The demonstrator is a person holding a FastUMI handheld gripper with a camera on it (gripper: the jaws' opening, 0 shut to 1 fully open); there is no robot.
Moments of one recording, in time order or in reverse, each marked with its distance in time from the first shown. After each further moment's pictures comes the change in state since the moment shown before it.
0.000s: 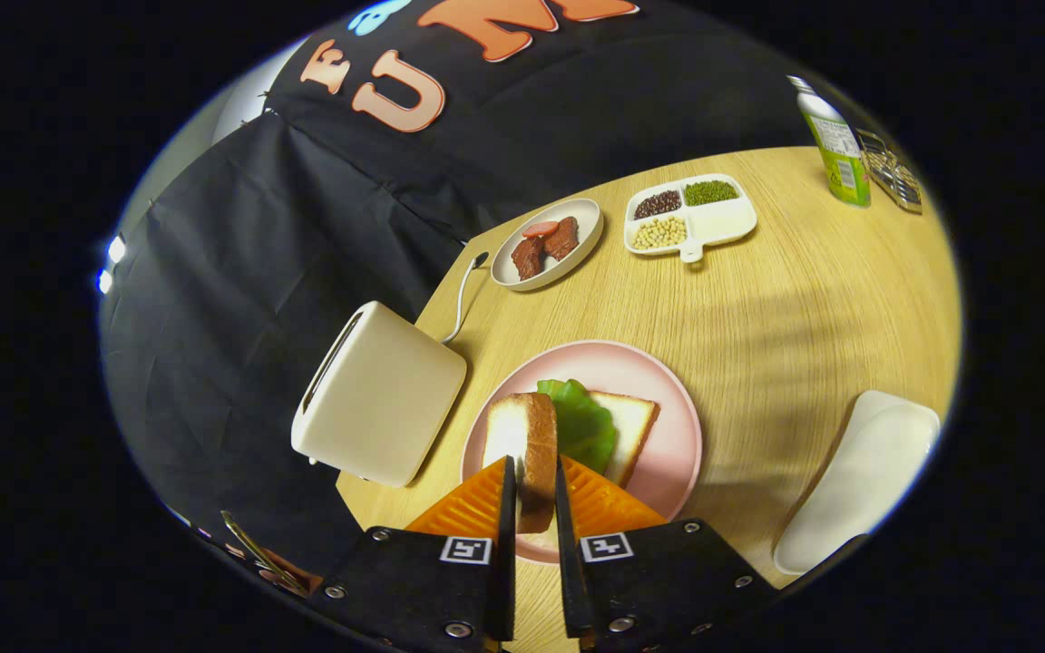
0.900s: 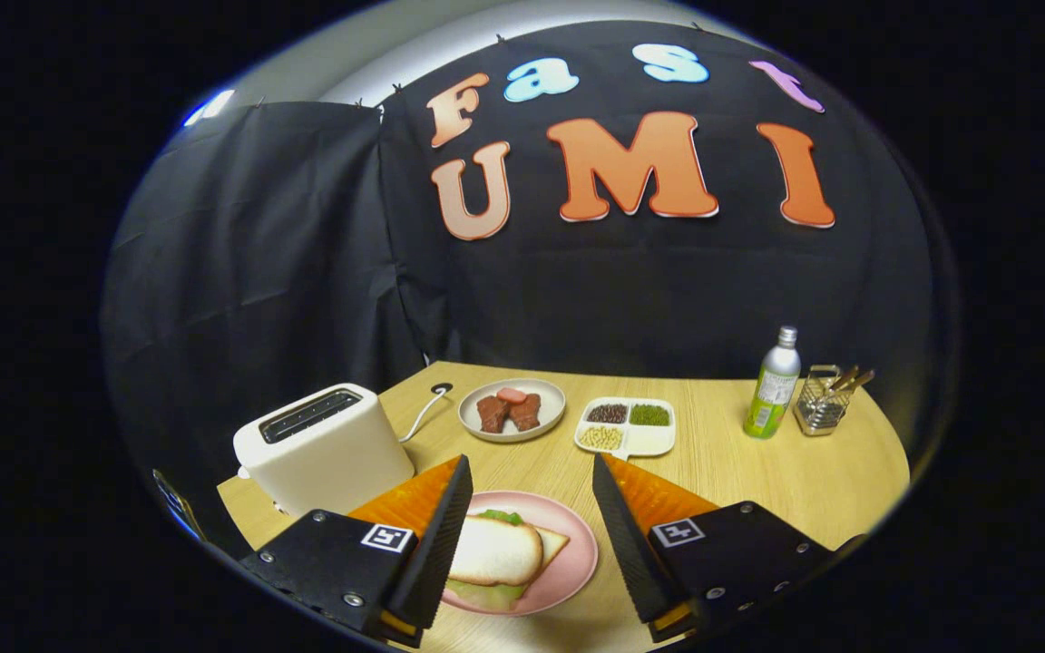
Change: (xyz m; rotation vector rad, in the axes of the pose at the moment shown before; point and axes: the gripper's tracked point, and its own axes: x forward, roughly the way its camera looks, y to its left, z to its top) arm -0.085 0.044 0.105 -0.421 -0.564 -0.252
